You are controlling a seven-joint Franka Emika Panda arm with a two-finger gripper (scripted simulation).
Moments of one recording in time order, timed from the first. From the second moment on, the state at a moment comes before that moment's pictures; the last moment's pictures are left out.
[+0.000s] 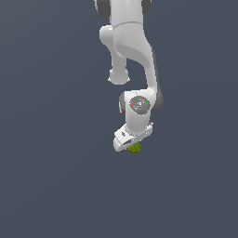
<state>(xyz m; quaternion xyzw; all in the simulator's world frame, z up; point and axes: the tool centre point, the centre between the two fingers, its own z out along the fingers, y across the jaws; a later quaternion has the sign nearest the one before) 0.018 0.069 0.041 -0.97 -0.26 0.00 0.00</state>
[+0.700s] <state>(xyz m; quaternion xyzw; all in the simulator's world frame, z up) 0.016 0.067 0.042 -0.97 -0.26 0.00 0.00</state>
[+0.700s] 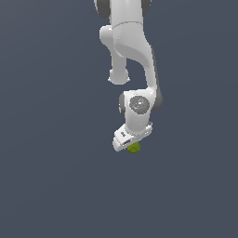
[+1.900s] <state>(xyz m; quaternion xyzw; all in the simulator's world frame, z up) -0.055 -0.089 0.156 -0.97 -0.25 0.00 0.00</state>
